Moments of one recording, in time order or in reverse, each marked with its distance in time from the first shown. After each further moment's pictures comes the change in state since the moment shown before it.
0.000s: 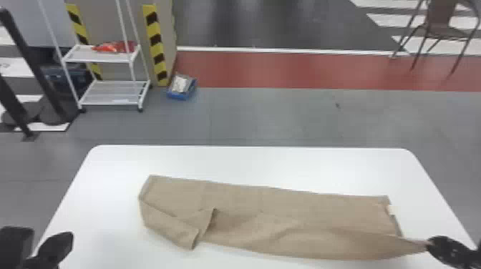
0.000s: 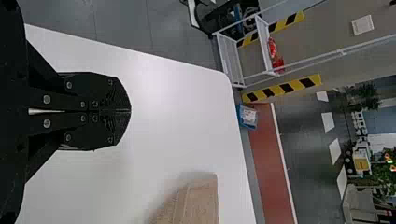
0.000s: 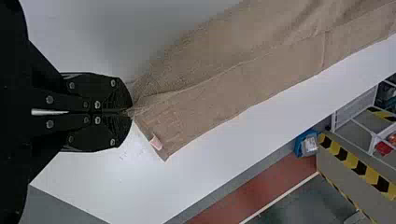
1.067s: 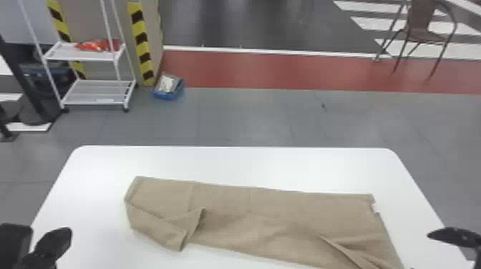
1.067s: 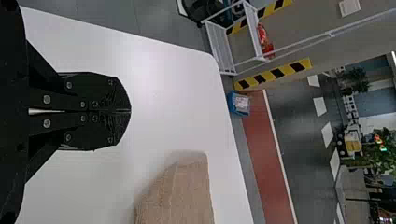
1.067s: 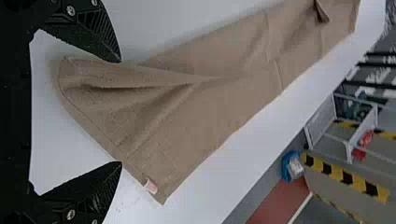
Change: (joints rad) left arm -0.002 0.000 -0.060 -0.028 -0.044 -0.010 -0.014; right arm -0.019 0.009 -0.065 -0.026 -0.247 0.170 0.245
